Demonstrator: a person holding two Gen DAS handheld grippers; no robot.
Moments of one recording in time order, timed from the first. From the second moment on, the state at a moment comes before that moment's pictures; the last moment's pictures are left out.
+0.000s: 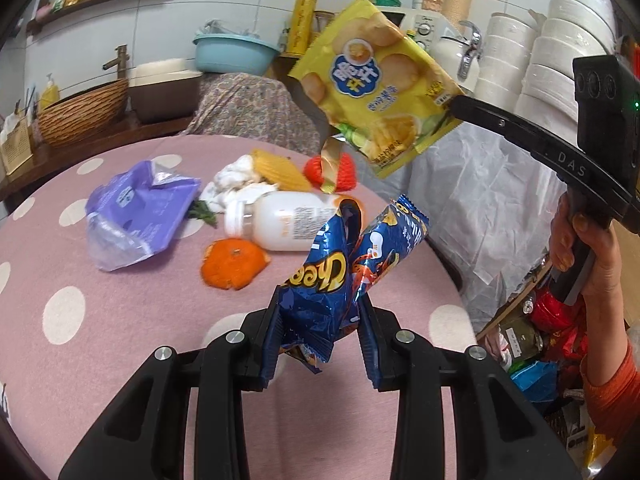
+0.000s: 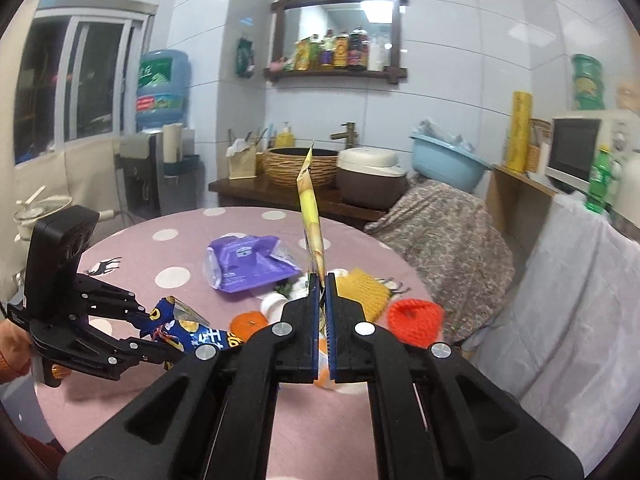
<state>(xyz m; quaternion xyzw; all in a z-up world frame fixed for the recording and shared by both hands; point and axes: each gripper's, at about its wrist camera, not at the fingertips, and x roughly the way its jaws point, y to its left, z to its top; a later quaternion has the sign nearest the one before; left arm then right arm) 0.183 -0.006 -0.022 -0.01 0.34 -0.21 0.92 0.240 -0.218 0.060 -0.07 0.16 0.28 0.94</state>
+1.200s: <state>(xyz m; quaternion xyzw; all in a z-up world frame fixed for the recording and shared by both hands) 0.261 -0.192 -0.039 0.05 0.39 -0.33 0.86 0.350 -0.392 -0.209 0.04 0.43 0.02 0.90</state>
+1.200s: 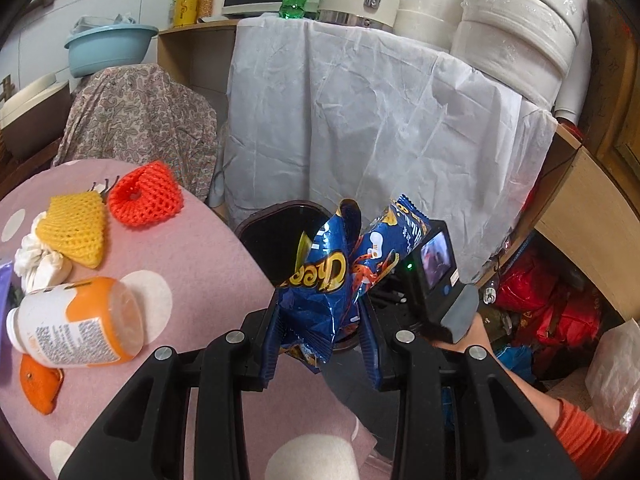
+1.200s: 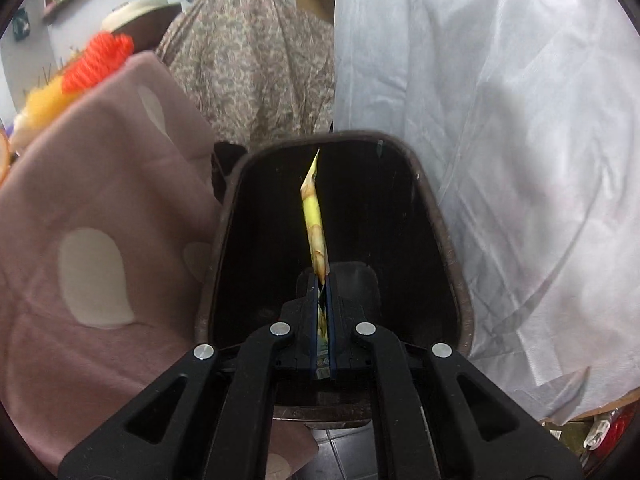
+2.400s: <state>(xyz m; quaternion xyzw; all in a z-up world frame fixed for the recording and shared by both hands) 0.369 -0.337 -0.117 0.10 0.51 -0.27 0.81 0.247 -0.441 -0.199 0.14 0.38 -0.04 0.91</state>
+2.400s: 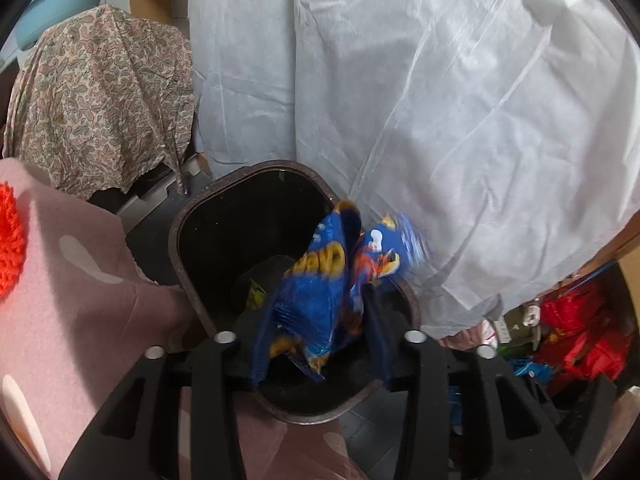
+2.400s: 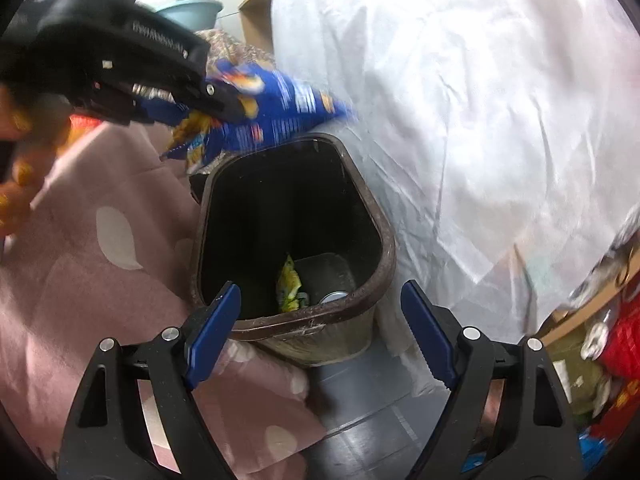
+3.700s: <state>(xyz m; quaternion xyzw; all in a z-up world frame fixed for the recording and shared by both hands) 0.242 -0.147 -0.012 0.06 0.35 -0.26 0.90 0.226 -0.323 -0.105 0.03 0.32 0.11 0.94</state>
